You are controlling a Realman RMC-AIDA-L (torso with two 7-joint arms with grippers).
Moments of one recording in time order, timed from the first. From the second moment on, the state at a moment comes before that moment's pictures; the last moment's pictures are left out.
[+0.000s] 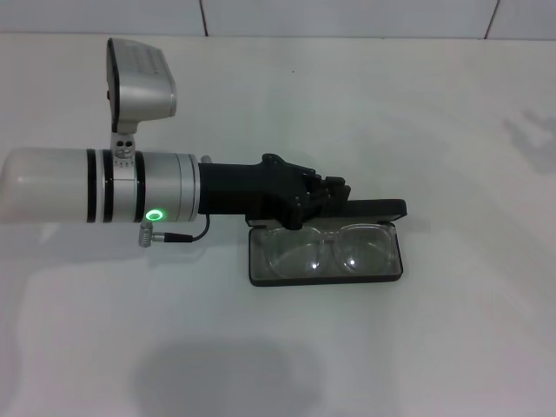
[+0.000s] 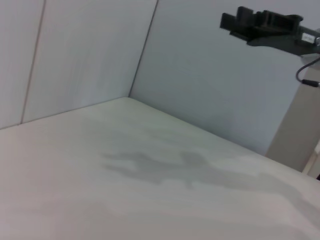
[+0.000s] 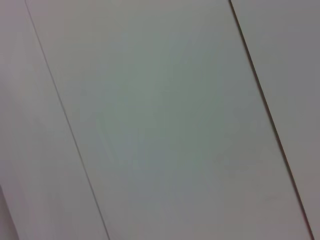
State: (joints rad) left arm -0.76 -2.09 0.98 0.32 1.79 1.34 -1.36; right arm 0.31 2.01 -0.53 -1.00 -1.54 -1.49 1.71
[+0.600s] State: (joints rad) left arm -0.76 -2.10 1.02 0.29 1.79 1.31 -1.36; right arm 0.31 2.01 -0.53 -0.98 -1.54 -1.50 1.70
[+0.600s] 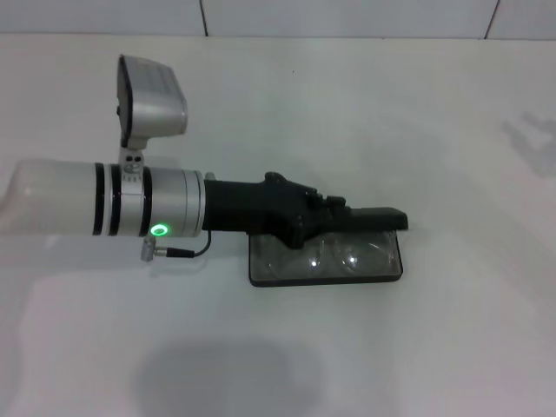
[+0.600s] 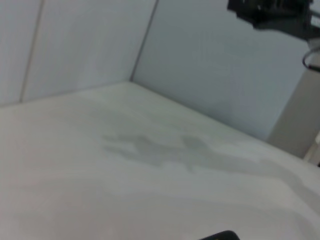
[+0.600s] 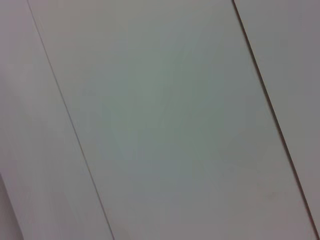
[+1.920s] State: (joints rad) left arm -0.46 -2.07 1.12 0.76 1.55 1.89 -1.33; right arm 0.38 2.01 -0.73 -0.91 -1.71 -1.88 1.60
